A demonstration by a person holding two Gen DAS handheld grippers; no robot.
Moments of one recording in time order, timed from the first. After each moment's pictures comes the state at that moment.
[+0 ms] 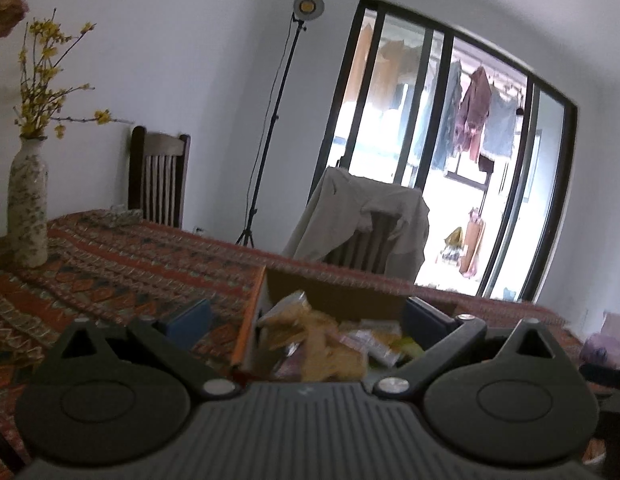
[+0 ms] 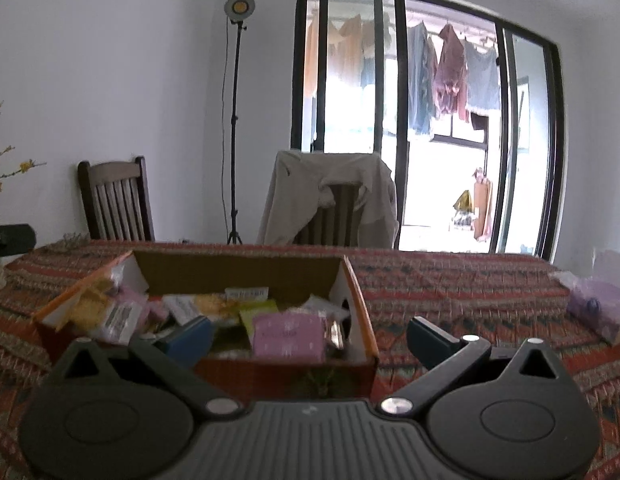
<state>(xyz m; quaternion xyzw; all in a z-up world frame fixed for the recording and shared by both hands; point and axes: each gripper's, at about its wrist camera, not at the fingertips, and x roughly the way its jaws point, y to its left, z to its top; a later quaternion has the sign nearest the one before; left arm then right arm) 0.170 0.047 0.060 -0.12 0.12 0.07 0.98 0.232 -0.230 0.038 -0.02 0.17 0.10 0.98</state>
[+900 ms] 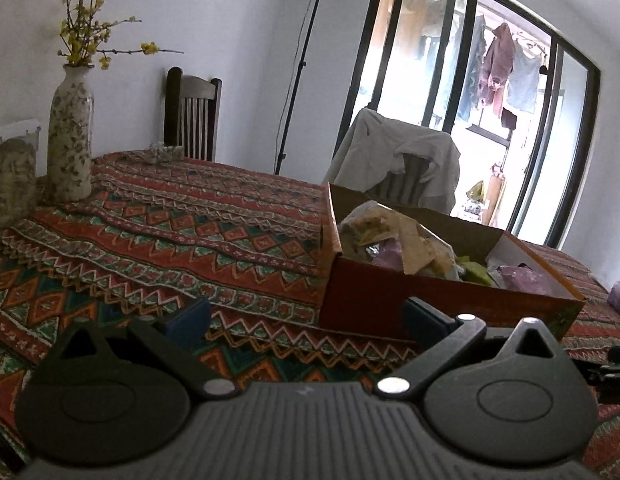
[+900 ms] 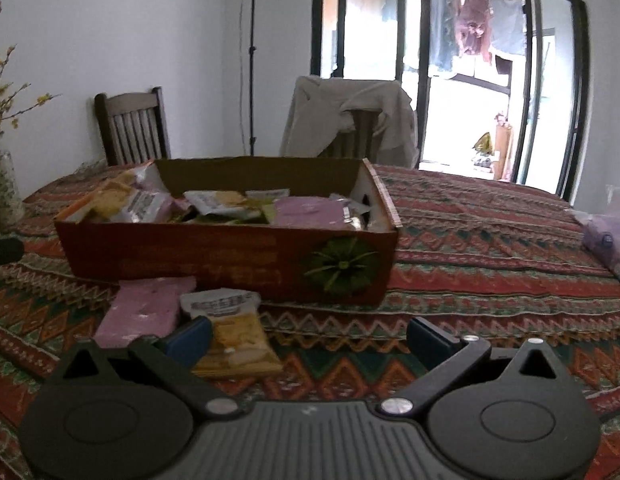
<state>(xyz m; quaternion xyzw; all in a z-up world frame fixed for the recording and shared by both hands) 0.144 0.093 0.002 -0.12 0.20 0.09 0.97 0.211 -0.226 -0.002 -0.04 0.28 0.13 0.95</state>
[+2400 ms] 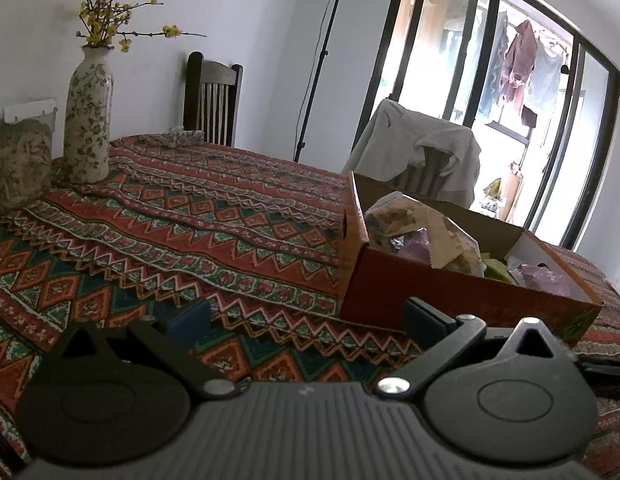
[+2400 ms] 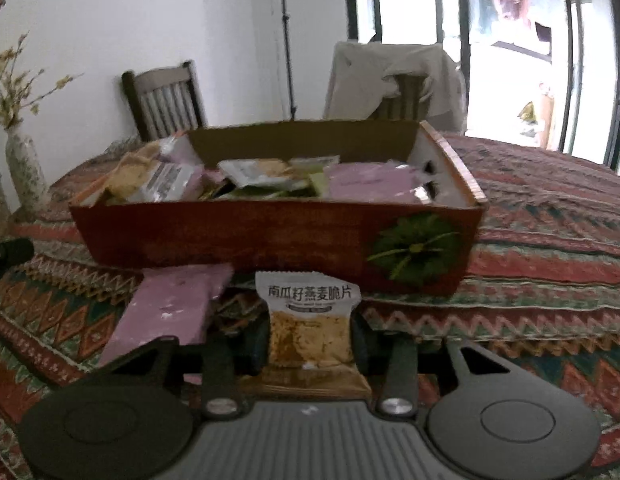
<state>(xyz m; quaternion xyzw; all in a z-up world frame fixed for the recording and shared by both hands) 0.149 0.100 -0.004 -0.14 0.21 0.12 0.96 0.243 -0.211 -0.018 -0.01 0.32 0.19 0.93</state>
